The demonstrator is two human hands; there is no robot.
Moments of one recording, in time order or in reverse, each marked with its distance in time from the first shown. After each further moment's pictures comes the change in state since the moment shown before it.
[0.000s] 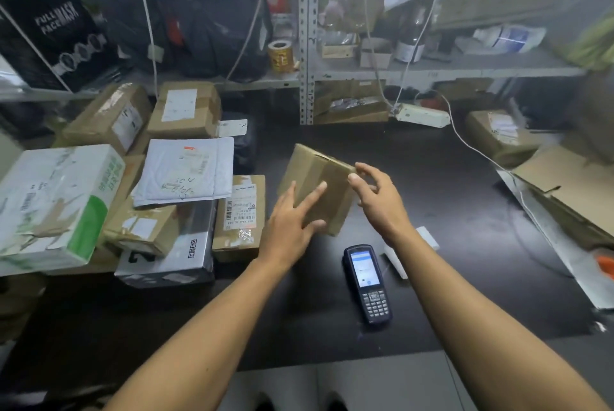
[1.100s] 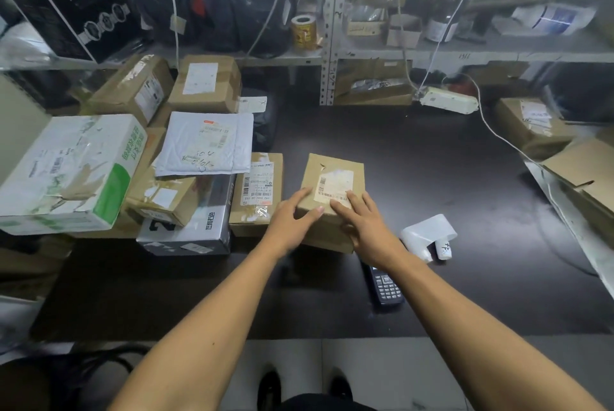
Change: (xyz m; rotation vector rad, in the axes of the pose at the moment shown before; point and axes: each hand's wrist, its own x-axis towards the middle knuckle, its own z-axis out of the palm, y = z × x) left_hand -0.020 -0.045 0.016 -0.570 -0.138 -0.412; right_hand -0.036 0.065 0.036 -0.800 -0.440 -0.259
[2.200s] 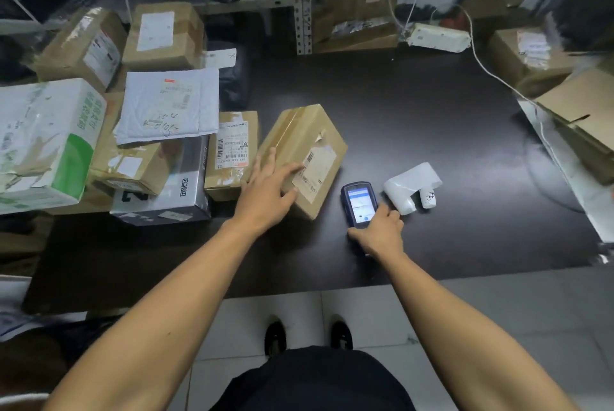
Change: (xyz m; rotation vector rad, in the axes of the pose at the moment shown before) left_hand -0.024 0.007 0.007 0.629 -0.027 0.148; right_hand -0.059 0.051 0.059 0.290 0.026 0.784
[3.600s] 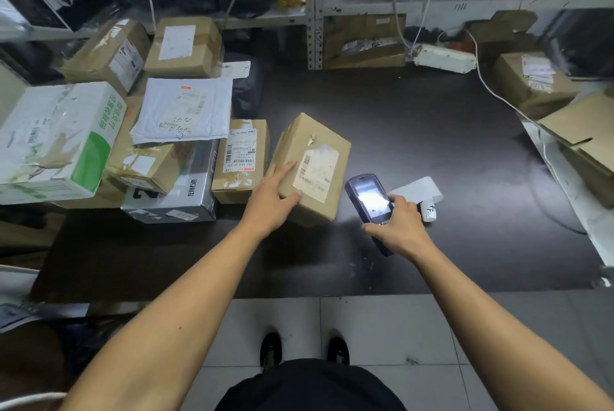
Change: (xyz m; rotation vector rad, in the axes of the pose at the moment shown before) left_hand -0.008 0.008 0.007 -0.368 0.107 -0.119; right_hand -0.007 -0.002 -0.063 0.067 -0.001 -0.235
